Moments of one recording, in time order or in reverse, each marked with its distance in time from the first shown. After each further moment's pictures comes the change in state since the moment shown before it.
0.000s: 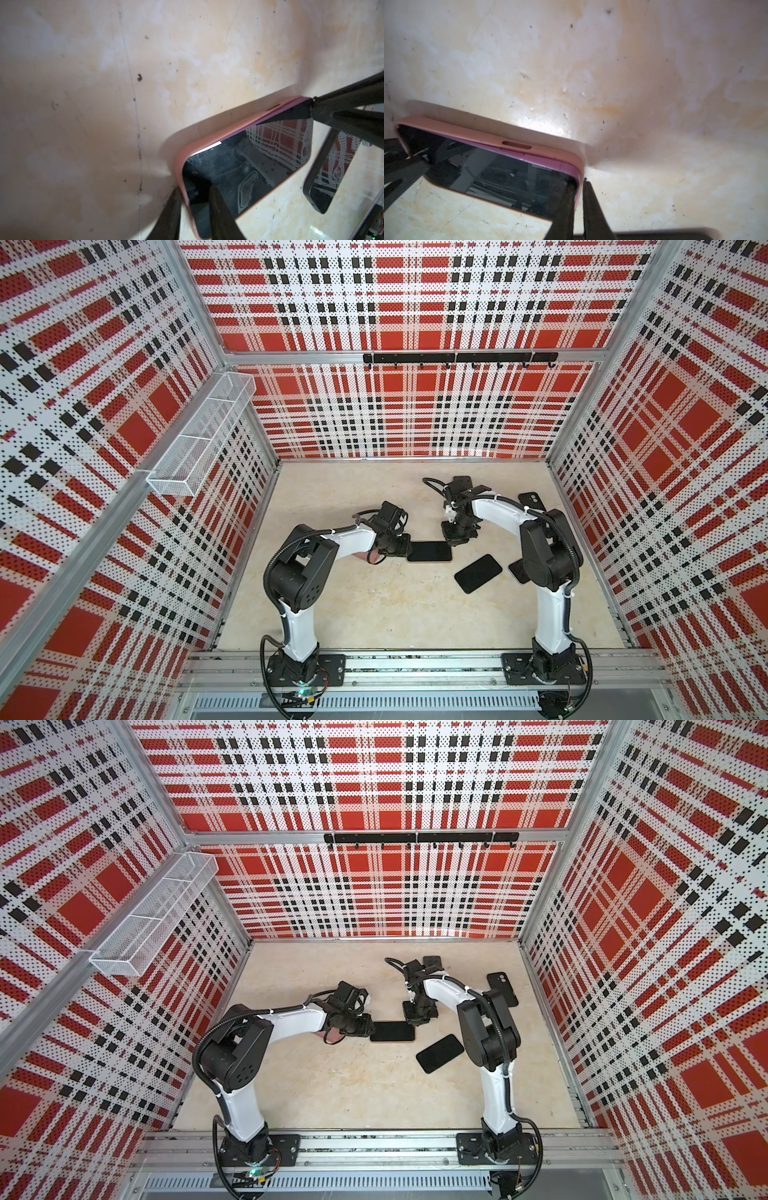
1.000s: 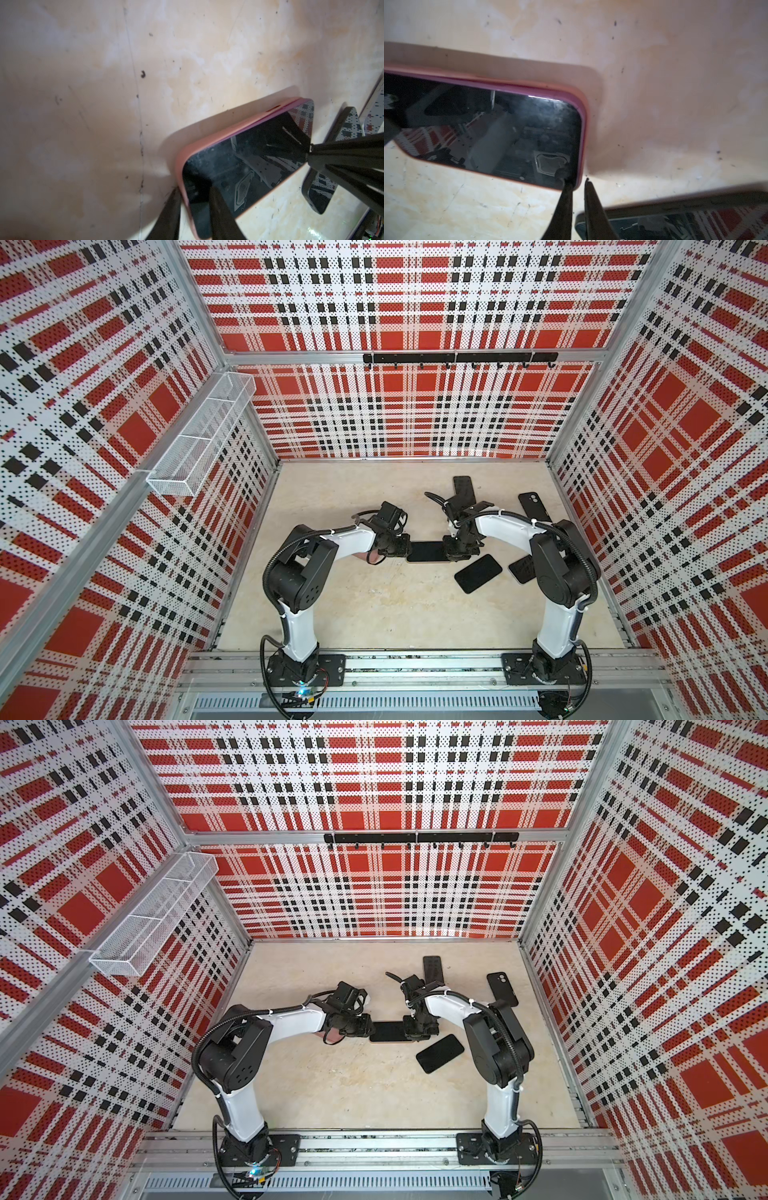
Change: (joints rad) left arm 0.000 -0.006 -0.006 0.002 0.012 -0.014; right arm 0.051 -0.163 -0.237 0.070 0.019 0.145
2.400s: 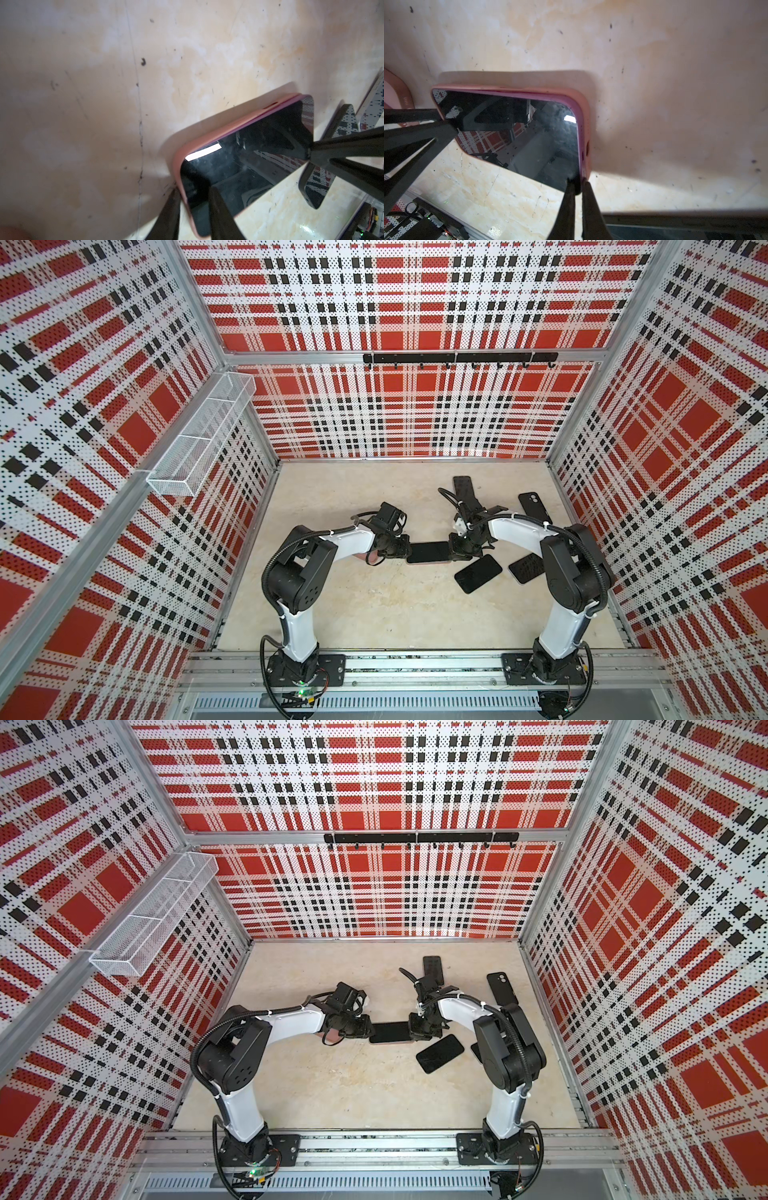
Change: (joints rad) left arm 0.001 -0.006 -0.011 -0.005 0.021 -0.021; right arm -0.061 -0.038 -0.158 0.193 -0.197 0.066
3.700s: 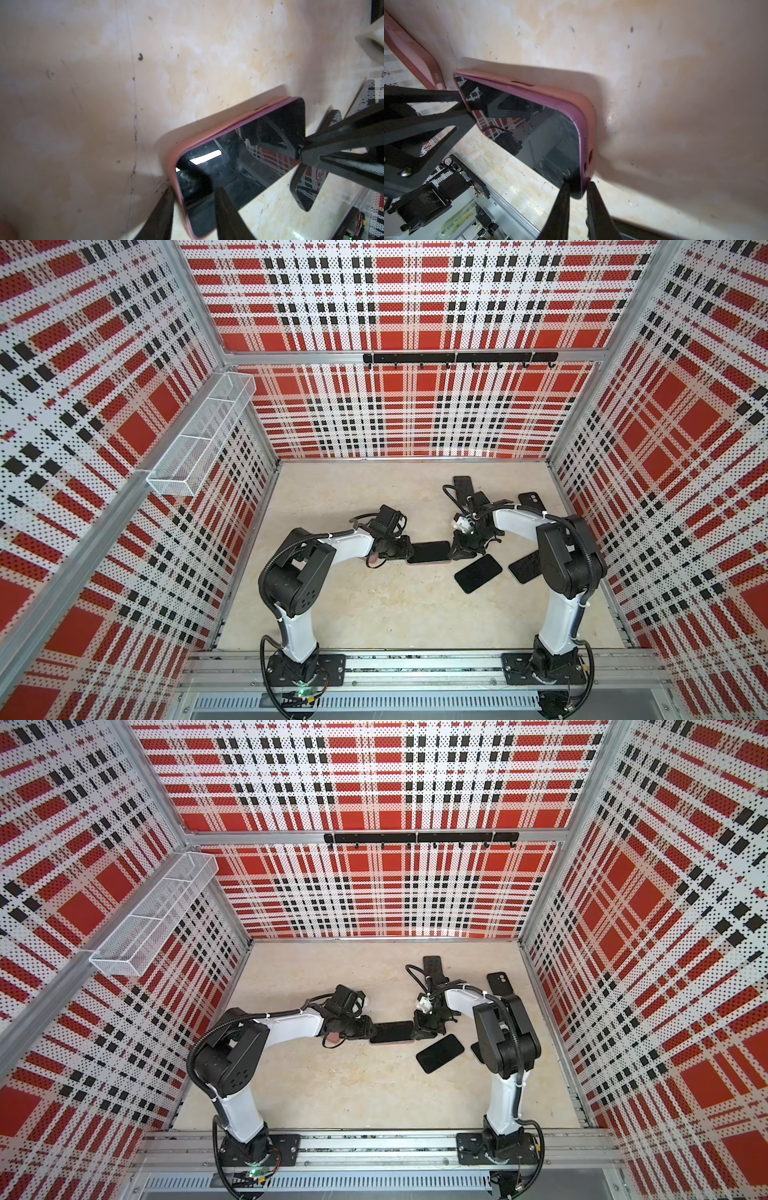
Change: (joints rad) left arm -0.011 -0.030 -0.042 0.056 -0.004 -0.055; right arm -0.113 0.060 0.080 -0.080 -0.238 -0.200
